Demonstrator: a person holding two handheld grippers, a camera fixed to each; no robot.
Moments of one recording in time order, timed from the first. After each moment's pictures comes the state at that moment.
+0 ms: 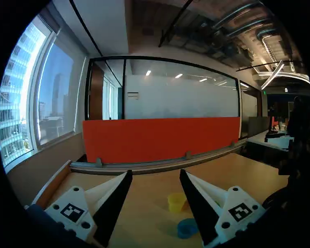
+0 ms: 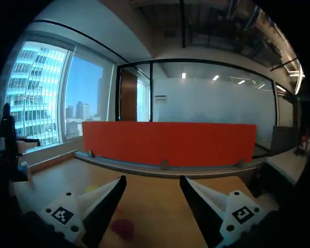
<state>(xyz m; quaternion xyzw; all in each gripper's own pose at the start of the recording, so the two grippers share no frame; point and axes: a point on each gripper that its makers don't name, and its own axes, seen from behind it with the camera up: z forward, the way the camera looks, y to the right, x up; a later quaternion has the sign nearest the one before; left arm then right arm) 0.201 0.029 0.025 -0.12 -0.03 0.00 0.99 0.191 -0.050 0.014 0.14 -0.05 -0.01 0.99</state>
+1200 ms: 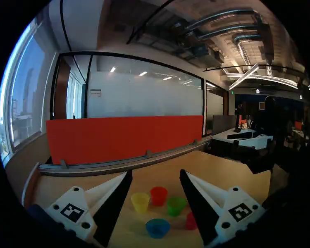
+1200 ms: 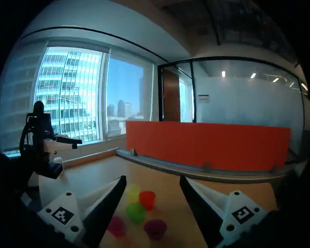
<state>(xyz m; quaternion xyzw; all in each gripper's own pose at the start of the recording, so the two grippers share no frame) 0.205 0.104 0.002 -0.28 -0.04 0.00 0.96 0.198 -0.119 -0.017 0.31 -0.05 -0.01 0.95</state>
